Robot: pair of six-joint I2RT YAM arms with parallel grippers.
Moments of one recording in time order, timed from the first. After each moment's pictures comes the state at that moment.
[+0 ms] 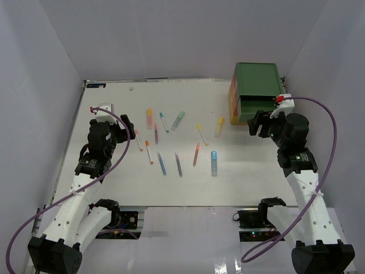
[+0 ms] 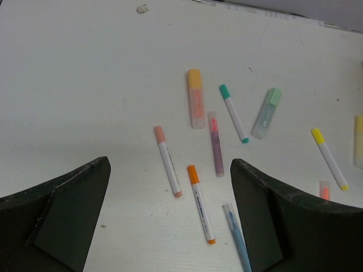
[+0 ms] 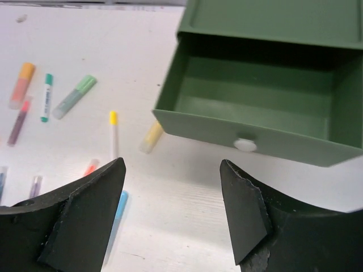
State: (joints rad) left arm -0.24 0.80 0.73 -0.21 -0.19 -0.23; right arm 0.06 0.81 0.82 -0.29 -0.18 0.05
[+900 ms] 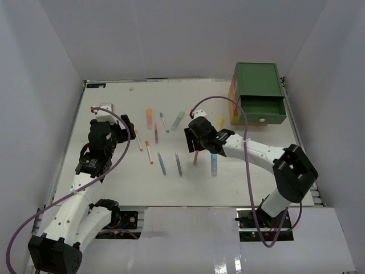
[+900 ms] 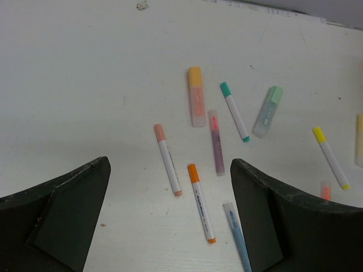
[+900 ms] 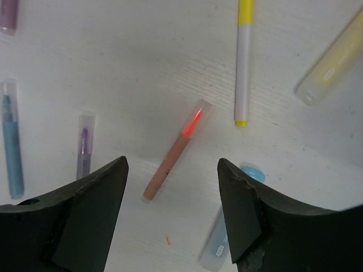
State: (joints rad) left arm -0.24 0.81 0.73 -0.21 -0.19 -0.23; right arm 0.85 1.55 1.08 -0.35 0.29 0.35
